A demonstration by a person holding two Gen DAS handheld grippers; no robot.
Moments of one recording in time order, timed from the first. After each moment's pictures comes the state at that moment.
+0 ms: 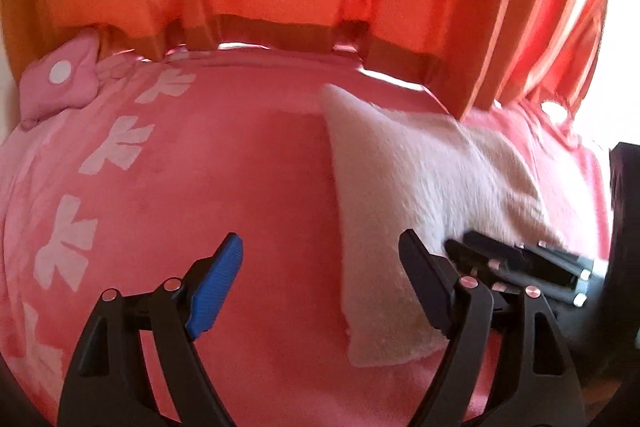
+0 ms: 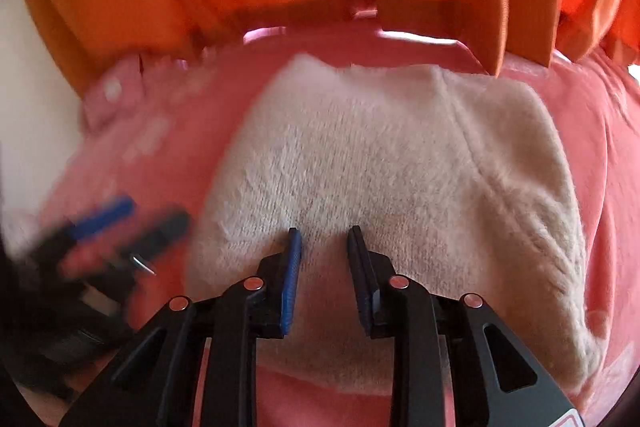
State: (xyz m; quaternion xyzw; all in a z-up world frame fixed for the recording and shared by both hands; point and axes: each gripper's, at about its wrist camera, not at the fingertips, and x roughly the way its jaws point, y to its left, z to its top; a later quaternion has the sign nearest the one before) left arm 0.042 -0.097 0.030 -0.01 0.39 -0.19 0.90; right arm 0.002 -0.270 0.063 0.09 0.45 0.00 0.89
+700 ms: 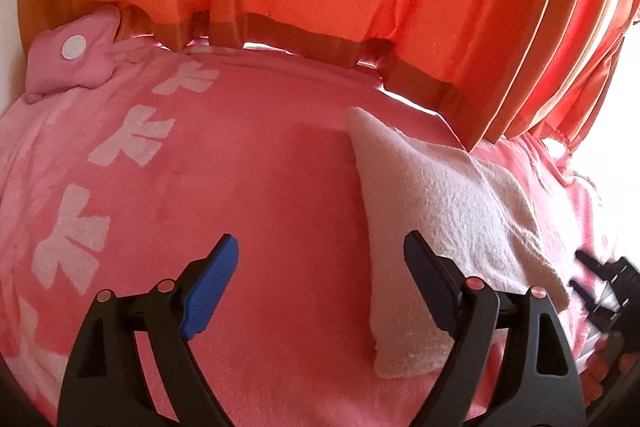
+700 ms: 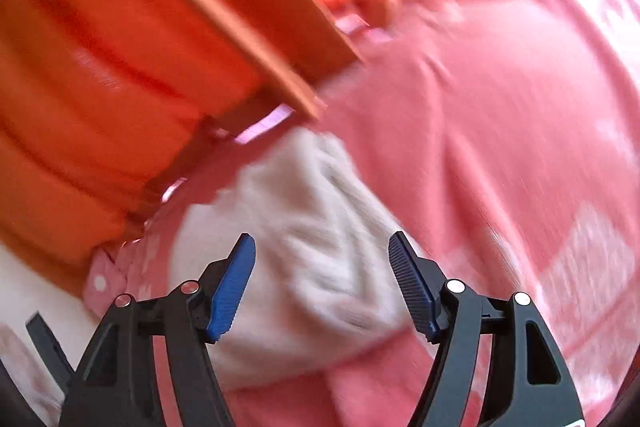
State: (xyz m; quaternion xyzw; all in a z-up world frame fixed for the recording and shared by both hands) left arm 0.060 -0.066 0.032 -0.06 0.40 -0.18 0.90; right arm -0.114 -0.408 0.067 0.42 0.35 -0.18 0.82
